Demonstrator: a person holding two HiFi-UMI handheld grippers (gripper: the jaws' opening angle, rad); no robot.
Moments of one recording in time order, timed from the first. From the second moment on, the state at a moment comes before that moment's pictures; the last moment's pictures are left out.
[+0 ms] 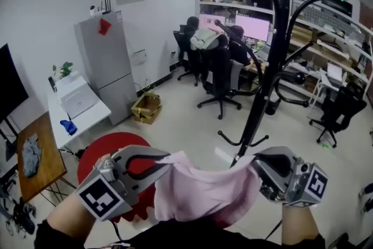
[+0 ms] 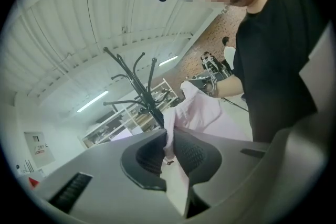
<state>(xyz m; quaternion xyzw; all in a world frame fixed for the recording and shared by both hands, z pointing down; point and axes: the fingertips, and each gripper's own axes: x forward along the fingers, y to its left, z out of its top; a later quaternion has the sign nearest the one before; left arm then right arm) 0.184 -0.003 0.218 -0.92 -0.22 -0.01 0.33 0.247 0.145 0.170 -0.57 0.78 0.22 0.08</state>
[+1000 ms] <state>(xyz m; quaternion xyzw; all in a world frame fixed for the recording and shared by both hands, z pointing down) 0.311 0.088 -0.018 -0.92 -0.23 0.17 0.27 0.375 0.258 -0.032 -0.70 0.62 0.34 0.11</state>
